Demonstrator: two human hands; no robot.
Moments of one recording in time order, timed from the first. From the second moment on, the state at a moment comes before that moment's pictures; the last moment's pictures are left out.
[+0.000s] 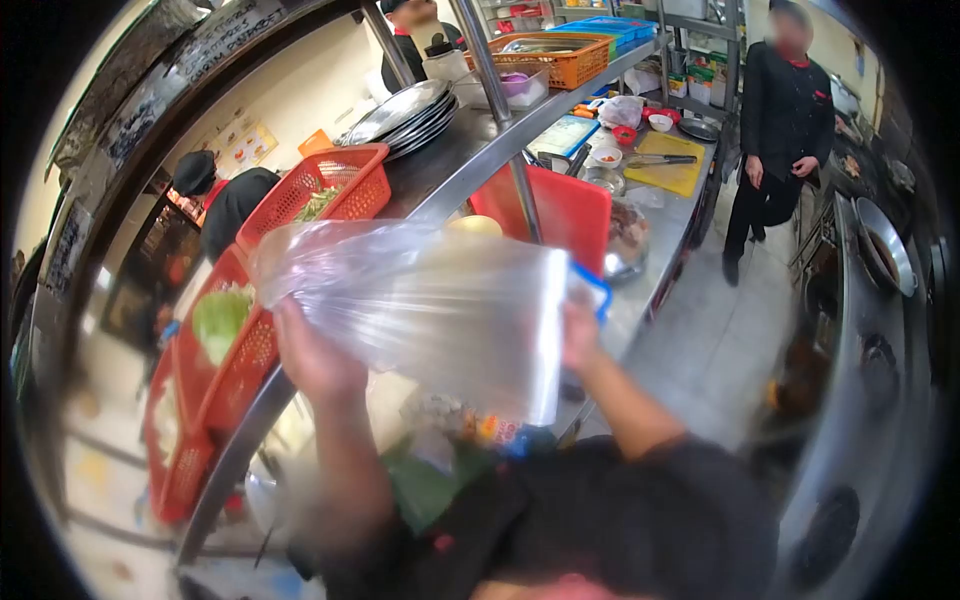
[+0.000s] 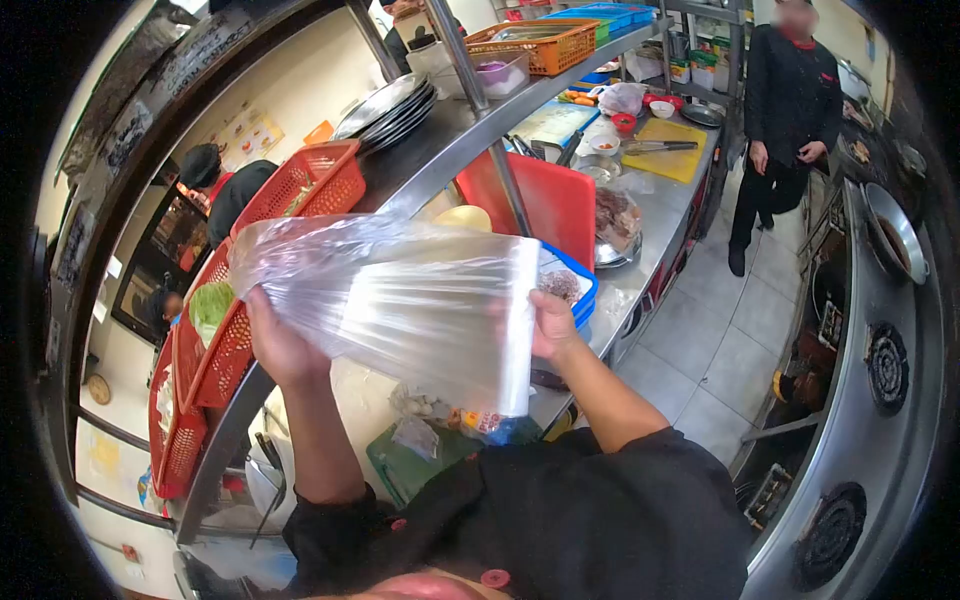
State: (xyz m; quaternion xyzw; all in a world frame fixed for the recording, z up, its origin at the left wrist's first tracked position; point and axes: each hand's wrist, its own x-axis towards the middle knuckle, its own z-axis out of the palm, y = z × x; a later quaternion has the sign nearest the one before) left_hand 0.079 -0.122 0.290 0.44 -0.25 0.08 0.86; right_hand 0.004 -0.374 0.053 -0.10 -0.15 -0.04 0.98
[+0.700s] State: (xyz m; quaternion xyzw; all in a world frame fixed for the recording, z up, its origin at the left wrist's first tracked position) left_hand 0.115 0.002 0.258 0.24 -0.43 -0.15 0.86; right_hand 0.000 -0.373 0.126 -0.47 0.08 -0.15 0.87
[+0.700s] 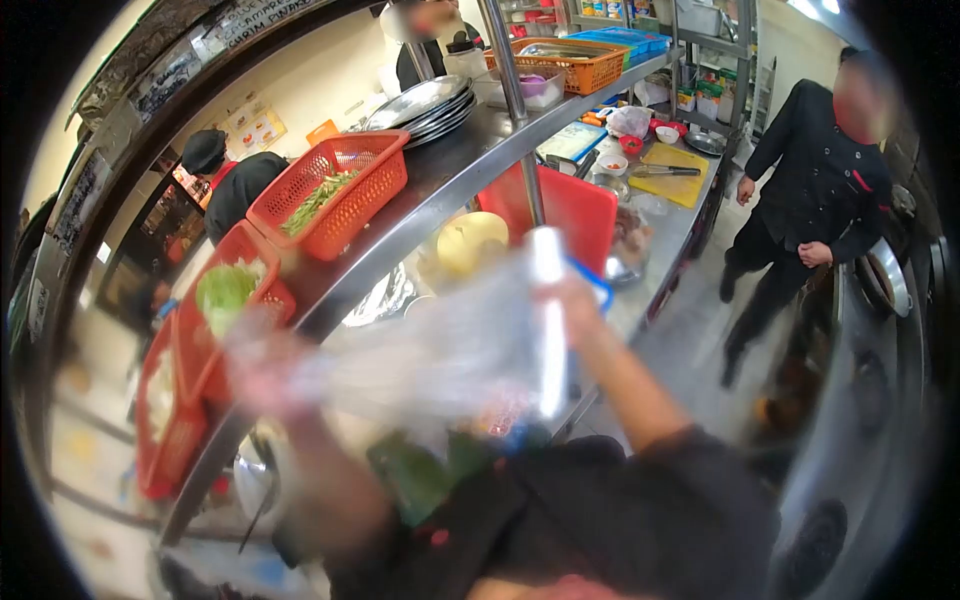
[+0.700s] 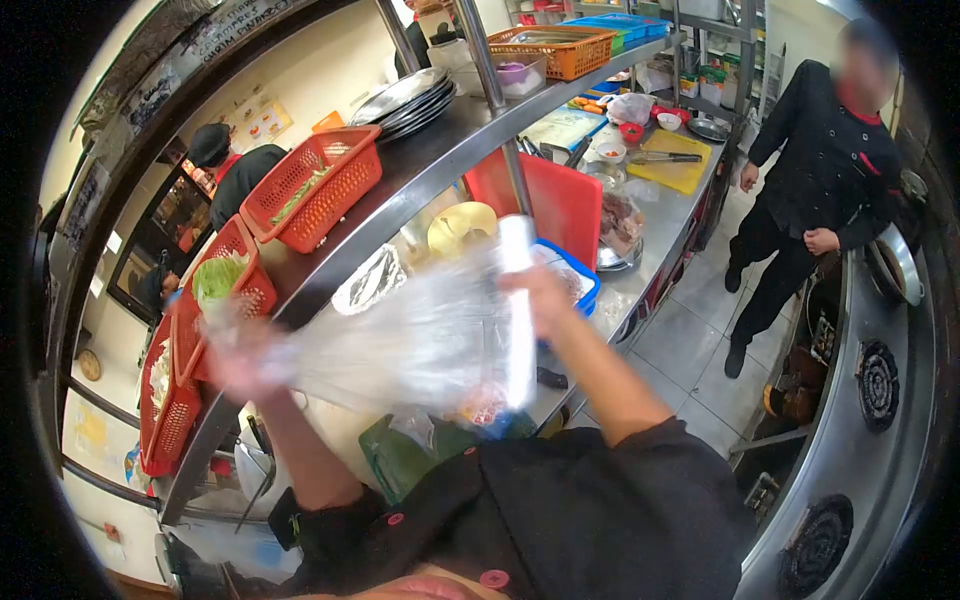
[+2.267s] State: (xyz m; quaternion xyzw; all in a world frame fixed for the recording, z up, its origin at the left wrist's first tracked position) left_hand -0.053 0.063 0.206 0.78 -0.18 0.08 0.59; right_hand 0.076 -0.231 0.616 -0.71 -0.24 -0.65 0.09
